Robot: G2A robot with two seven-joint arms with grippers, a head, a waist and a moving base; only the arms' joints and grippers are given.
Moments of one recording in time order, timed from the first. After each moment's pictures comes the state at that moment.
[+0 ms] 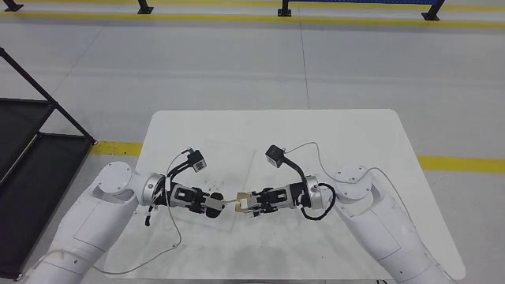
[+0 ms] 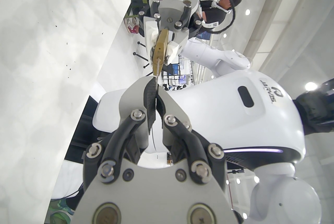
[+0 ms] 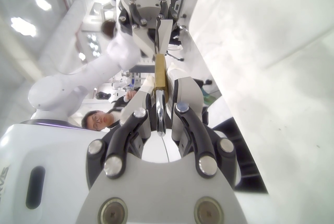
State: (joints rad) left arm 1.41 -0.87 -1.32 -1.56 -0.63 -0.19 -1.50; right arm -1.13 -1.22 0.92 -1.59 0.27 0.01 1.21
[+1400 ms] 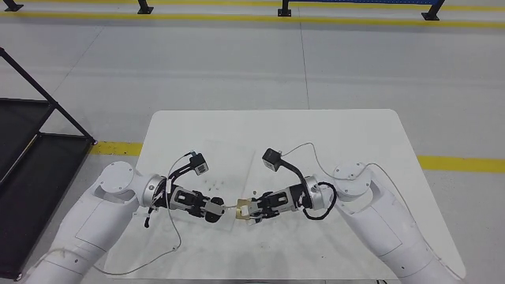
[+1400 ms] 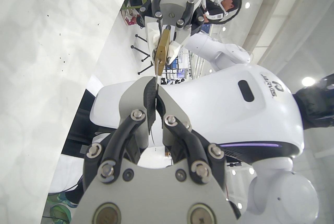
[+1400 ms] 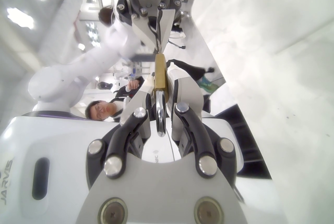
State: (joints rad) left arm 1.40 -0.86 -1.30 -1.55 -0.64 -0.19 -1.54; right arm -1.08 -1.20 0.87 -1.58 0.31 0.04 1.27
